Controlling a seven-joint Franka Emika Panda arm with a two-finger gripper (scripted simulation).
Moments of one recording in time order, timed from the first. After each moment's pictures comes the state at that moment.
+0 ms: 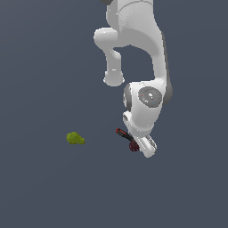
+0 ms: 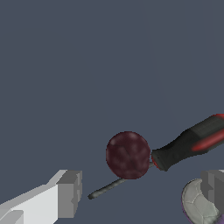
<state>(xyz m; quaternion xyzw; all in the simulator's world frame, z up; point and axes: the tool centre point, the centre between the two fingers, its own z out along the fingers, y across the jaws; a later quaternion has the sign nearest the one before) 0.058 0.103 0.096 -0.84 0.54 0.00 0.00</state>
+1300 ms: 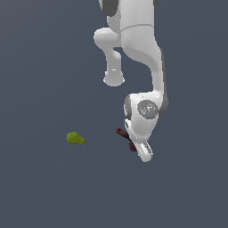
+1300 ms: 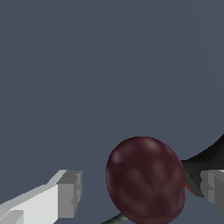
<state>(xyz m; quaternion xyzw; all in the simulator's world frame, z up) 0.059 0.109 0.040 -0.82 0.57 0.00 0.00</state>
